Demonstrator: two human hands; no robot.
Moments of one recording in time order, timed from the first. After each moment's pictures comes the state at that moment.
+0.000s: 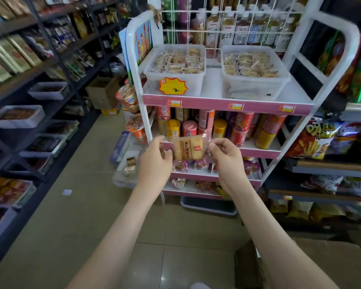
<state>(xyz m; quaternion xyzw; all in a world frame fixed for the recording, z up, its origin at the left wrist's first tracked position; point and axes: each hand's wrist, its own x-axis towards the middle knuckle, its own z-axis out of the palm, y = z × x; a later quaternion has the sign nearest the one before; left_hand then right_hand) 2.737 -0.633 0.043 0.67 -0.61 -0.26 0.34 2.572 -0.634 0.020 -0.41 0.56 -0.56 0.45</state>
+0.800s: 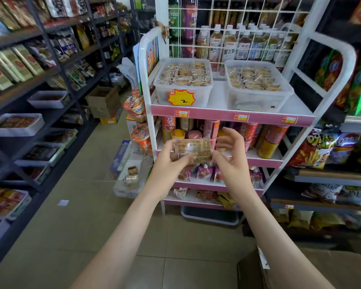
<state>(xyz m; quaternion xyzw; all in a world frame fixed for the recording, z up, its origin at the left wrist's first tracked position) 2.757 -0.646 0.039 0.45 -0.54 -0.55 0.45 2.600 -0.623 0.045 -0.55 0.51 -0.59 0.30</state>
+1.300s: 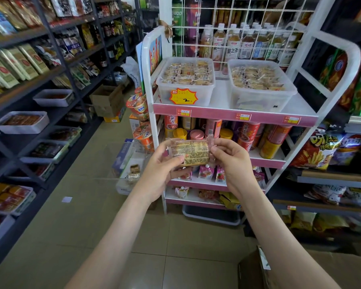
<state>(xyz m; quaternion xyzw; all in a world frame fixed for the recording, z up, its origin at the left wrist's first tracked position) 2.773 -0.642 0.036 0.37 -0.43 -0.67 0.49 2.592 -0.638 0.037 -0.41 0.50 -0.60 0.48</state>
